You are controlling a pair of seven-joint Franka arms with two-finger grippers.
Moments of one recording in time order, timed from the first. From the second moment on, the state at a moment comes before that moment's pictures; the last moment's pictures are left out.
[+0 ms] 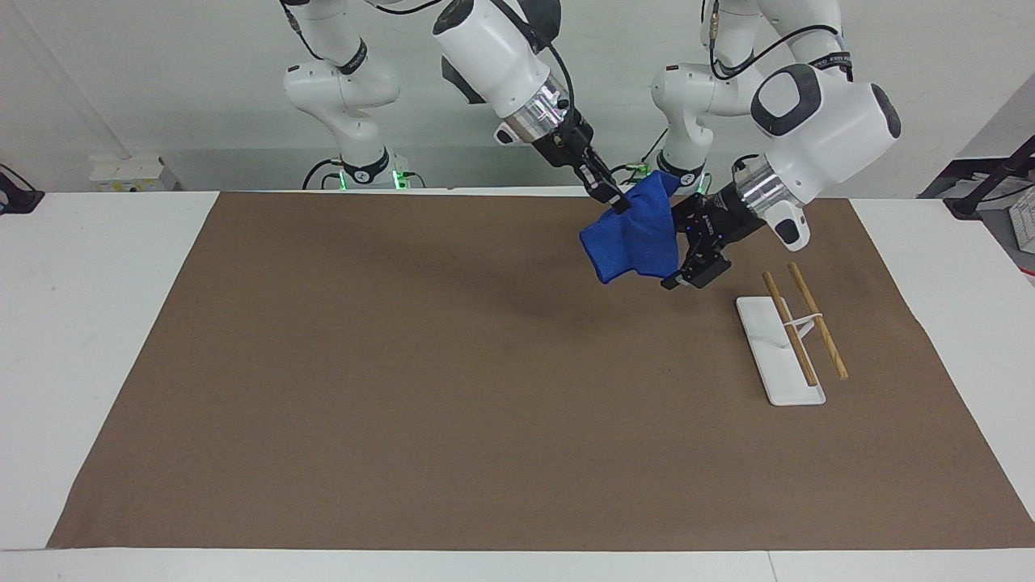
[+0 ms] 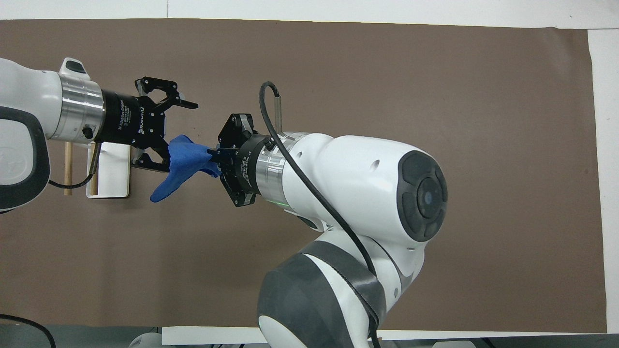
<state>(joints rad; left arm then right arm) -0.22 0.00 -0.07 -1.90 -0.68 1.94 -1.44 0.15 0.11 0.60 -1.75 0.50 2.48 1.90</state>
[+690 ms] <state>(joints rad) -0.26 0.01 -0.07 -1.89 -0.68 1.90 -1.45 0.15 0.11 0.60 -1.75 0.50 2.48 1.90</state>
